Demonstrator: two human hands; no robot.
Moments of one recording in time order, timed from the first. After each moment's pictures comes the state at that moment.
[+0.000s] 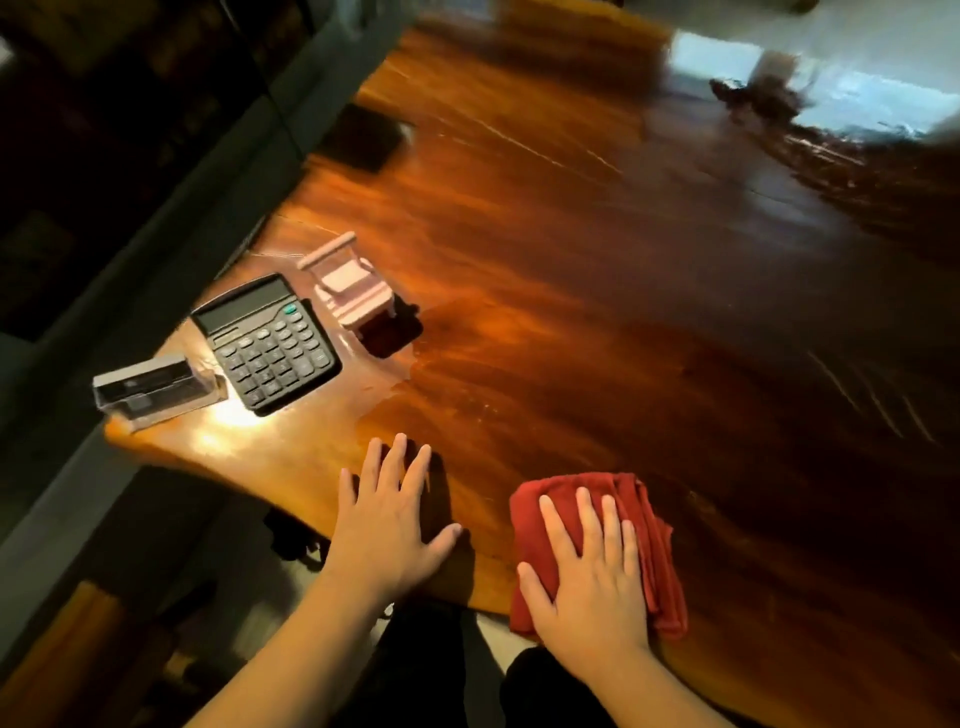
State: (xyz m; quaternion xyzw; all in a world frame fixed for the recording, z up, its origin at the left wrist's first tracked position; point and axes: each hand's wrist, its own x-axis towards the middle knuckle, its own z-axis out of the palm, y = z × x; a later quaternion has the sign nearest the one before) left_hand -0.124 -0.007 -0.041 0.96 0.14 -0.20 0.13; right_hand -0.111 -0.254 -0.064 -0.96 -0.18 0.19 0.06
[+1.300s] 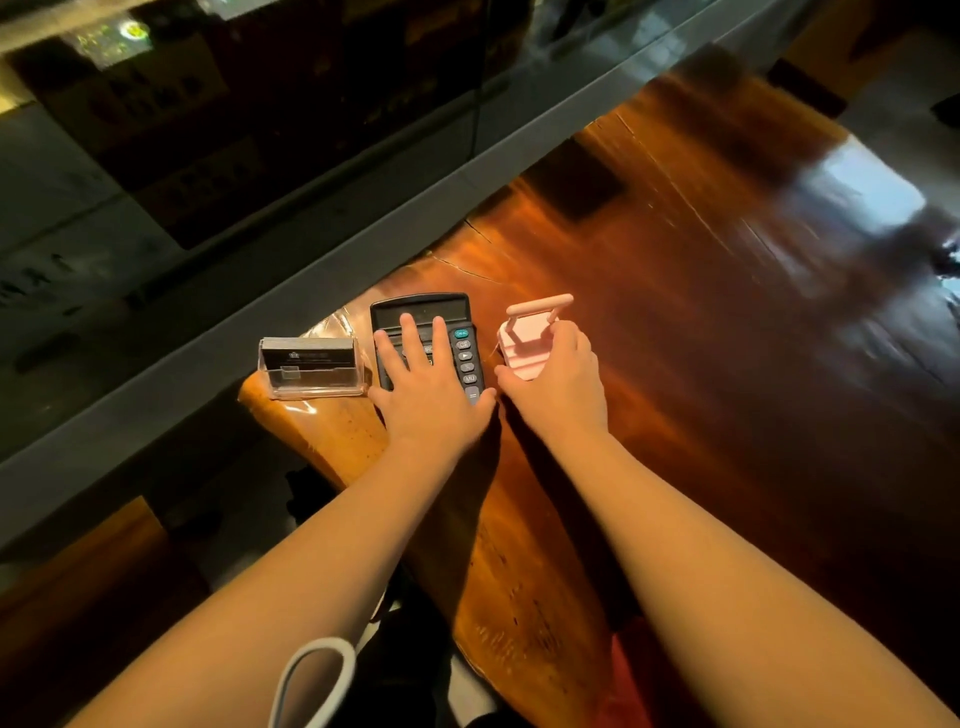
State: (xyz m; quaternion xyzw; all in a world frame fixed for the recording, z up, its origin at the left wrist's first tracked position) left_hand -0.017 0.152 -0.045 0.88 0.45 -0.06 0.16; right_hand 0.087 0.054 -0.028 -0.93 -0.23 0.14 0.25
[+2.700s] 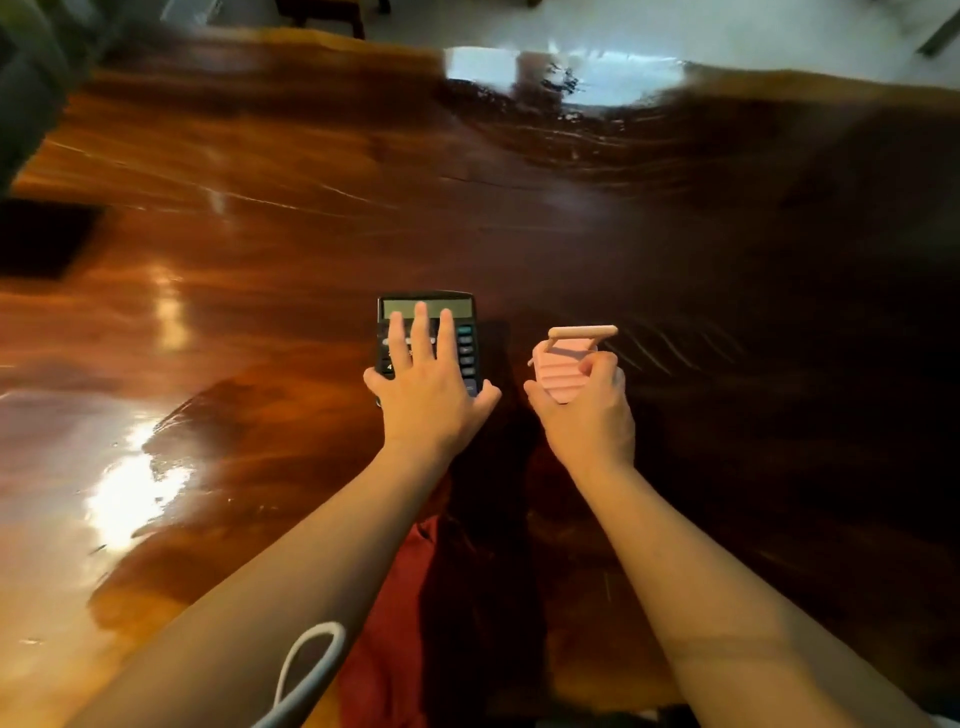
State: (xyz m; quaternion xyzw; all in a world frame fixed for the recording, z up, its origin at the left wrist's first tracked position) left_hand 0.133 -0.228 -0.041 0.99 0.04 -0.02 0.12; right_hand 0.102 -0.393 -0.024 -0.92 0.25 -0.03 0.29
